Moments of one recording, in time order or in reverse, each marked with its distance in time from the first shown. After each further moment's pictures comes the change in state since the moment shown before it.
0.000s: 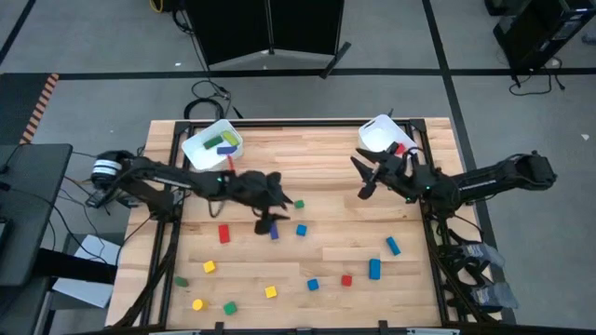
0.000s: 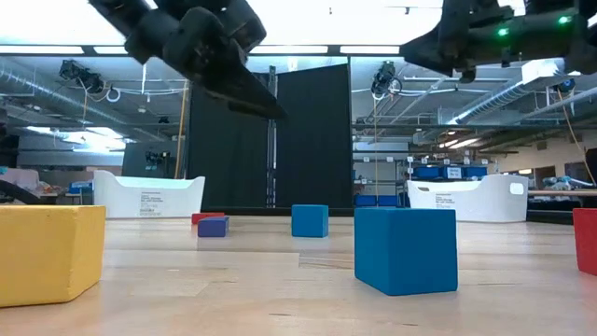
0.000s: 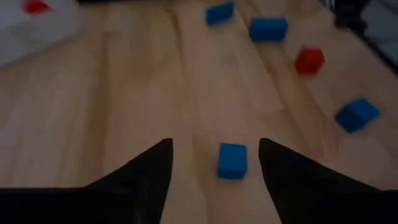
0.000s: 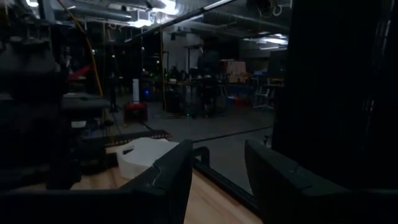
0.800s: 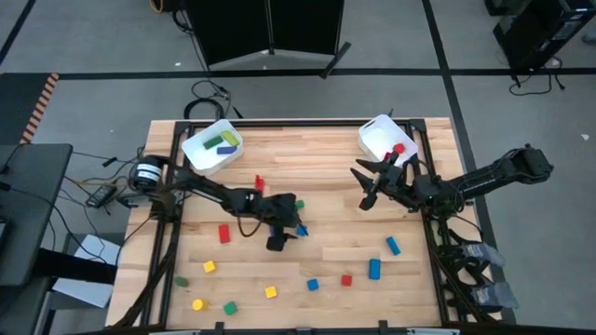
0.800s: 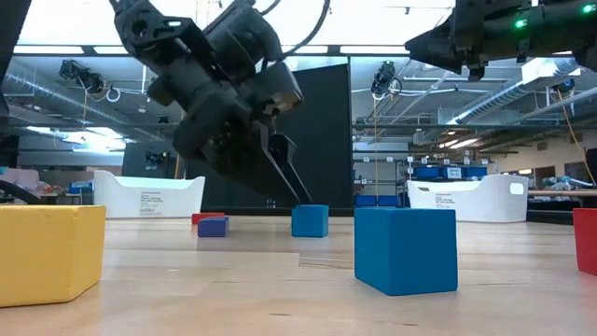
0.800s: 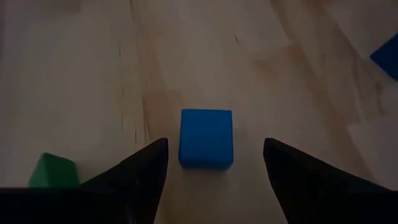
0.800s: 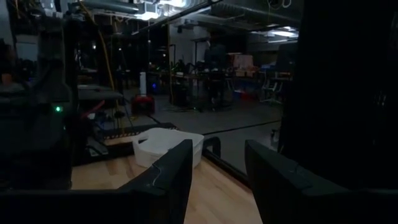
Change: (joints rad) left arm -0.074 0.351 0.082 0.096 -0.010 0.001; right arm 0.152 0.012 -0.007 -0.007 0.131 -0.003
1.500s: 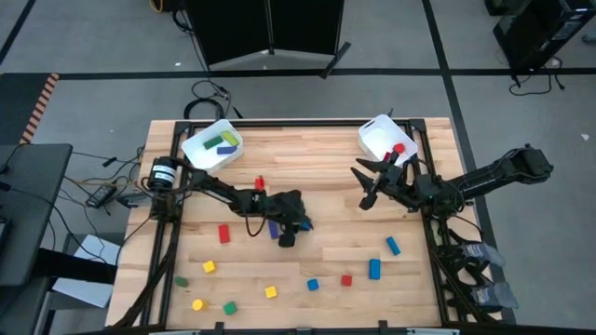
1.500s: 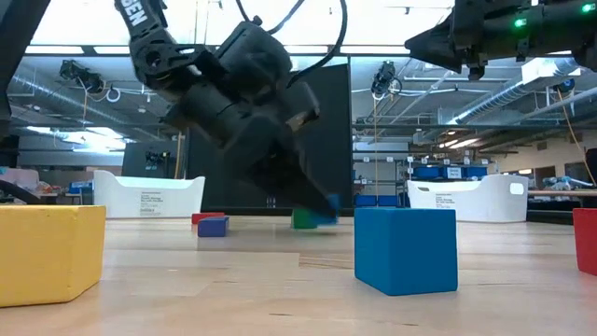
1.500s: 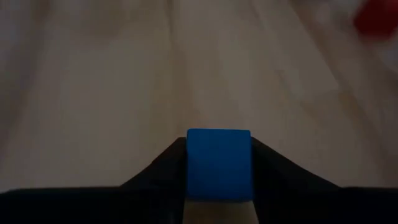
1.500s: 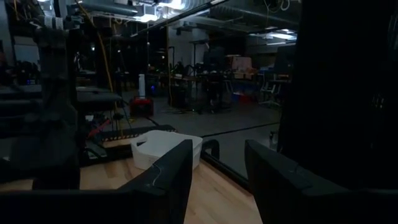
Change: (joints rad) left arm 0.033 0.109 0.021 0.240 -0.039 -0.066; right arm 0.002 0.000 0.000 0.018 0.000 -0.014
